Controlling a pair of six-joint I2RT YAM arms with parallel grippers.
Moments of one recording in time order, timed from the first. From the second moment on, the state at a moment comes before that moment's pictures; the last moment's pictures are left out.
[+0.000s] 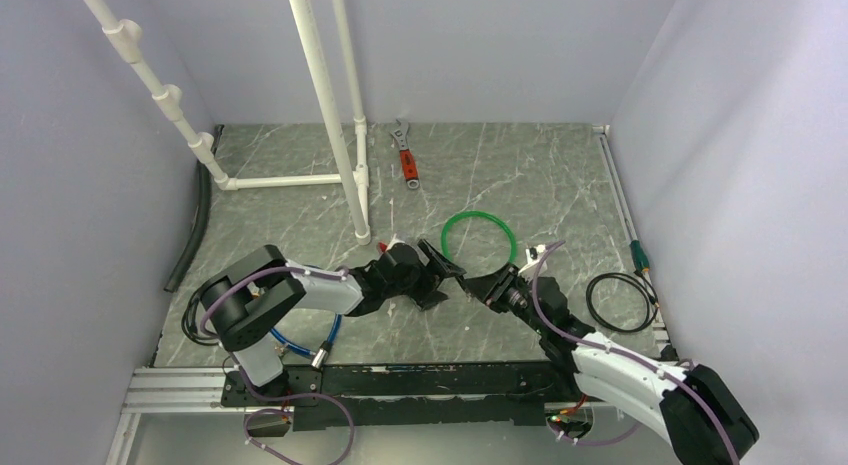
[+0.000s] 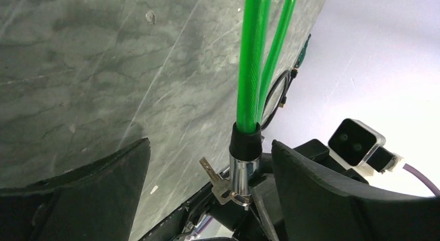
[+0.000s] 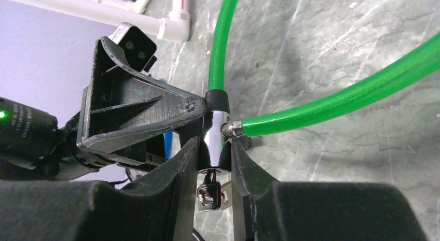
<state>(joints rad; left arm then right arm) -0.95 1.71 0.67 0.47 0.03 -1.61 0.62 0.81 0.01 0.50 -0.05 1.07</state>
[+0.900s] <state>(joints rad) -0.92 1.85 0.65 0.79 0.08 -1.62 0.62 0.80 0.01 0.48 -0.14 1.05</state>
